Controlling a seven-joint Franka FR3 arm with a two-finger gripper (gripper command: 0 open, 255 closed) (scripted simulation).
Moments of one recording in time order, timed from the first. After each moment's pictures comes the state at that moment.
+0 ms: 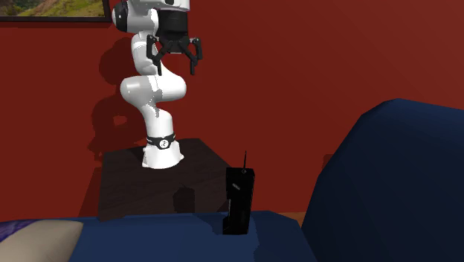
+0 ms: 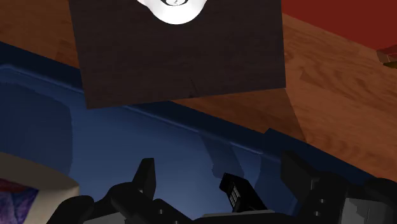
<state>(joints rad) 0.02 -0.81 0.04 -2.42 0.03 1.52 0.11</state>
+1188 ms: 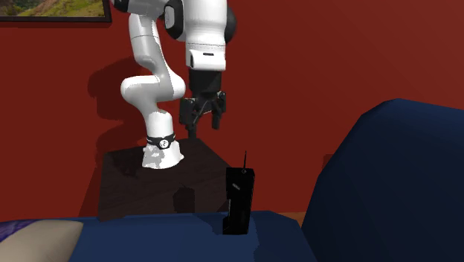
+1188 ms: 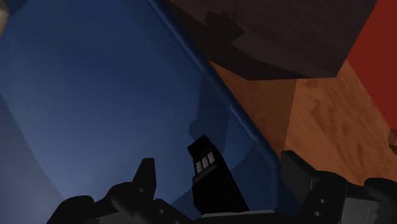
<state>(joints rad) 0.15 -0.28 -0.04 -2.38 -0.03 2.02 -0.37</state>
